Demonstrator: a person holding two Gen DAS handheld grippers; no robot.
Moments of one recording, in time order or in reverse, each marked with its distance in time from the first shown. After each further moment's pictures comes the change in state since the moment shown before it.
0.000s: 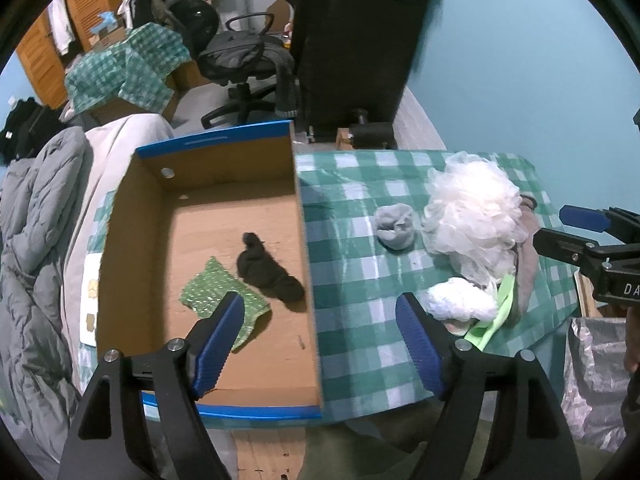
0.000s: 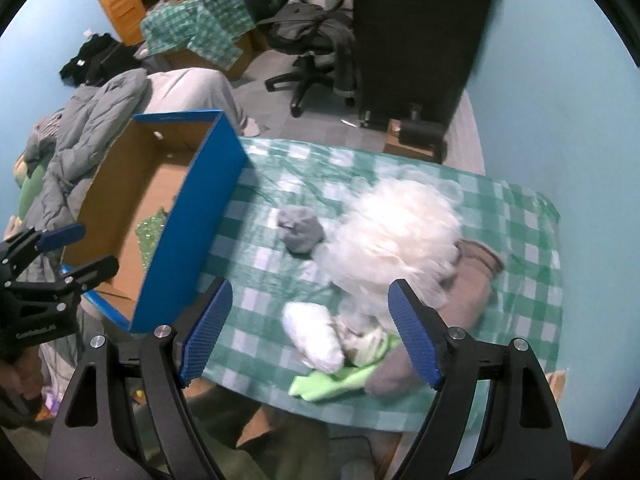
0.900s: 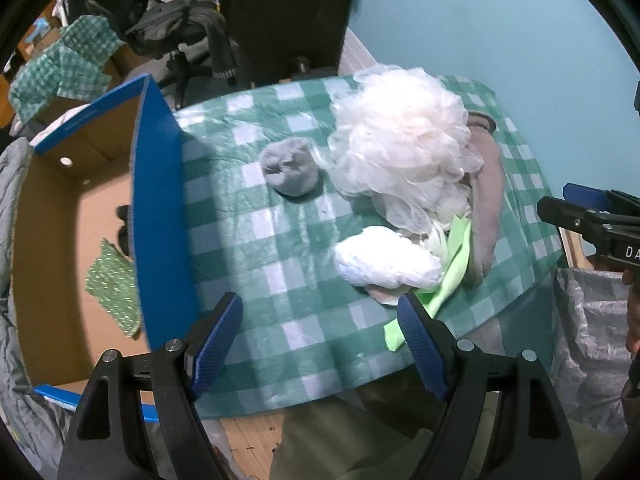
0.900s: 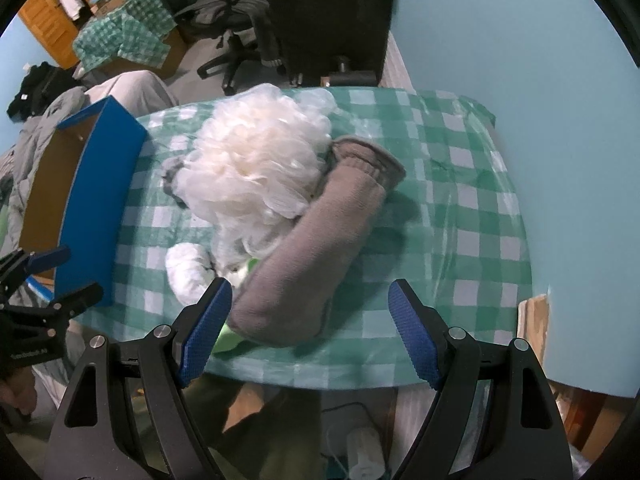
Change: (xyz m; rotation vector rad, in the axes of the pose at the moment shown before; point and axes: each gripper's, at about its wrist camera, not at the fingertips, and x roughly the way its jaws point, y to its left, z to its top) left arm 0.062 -0.101 -0.018 0.125 0.168 -0.092; right arm 0.011 -0.110 -0.066 0.188 0.083 -0.088
